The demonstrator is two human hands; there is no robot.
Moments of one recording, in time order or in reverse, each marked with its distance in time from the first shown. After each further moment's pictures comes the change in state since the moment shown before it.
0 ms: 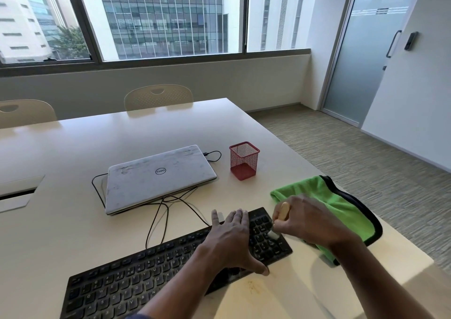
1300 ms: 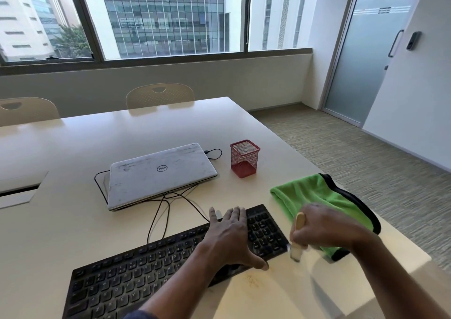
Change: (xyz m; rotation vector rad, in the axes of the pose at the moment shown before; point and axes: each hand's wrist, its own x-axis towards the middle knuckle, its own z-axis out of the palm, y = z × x) left_hand -0.004 0.002 0.004 0.010 0.025 -0.052; right_hand -0.013 0.033 -0.005 0.065 -0.236 0.161
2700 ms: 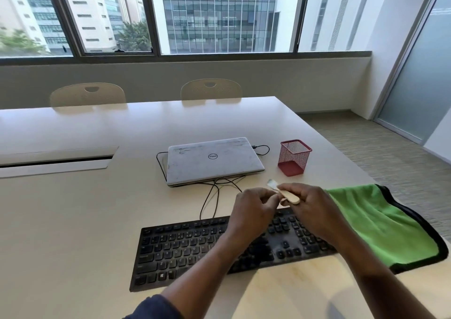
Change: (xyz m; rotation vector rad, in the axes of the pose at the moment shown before) left_hand -0.061 -0.027 -0.033 -0.928 0.669 -0.124; right_hand 0.025 -0.104 0.048 0.292 0.365 -0.340
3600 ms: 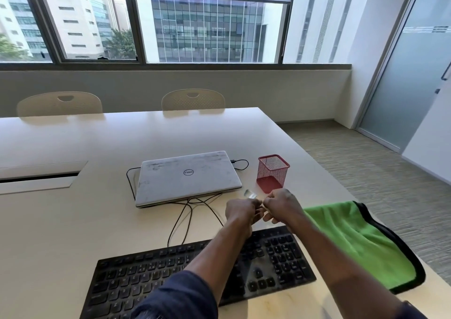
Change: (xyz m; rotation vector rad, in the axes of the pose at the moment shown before) left_hand 0.096 -0.015 0.072 -0.788 0.145 -0.749; right_hand 0.095 0.062 0.017 0.140 -0.055 0.402
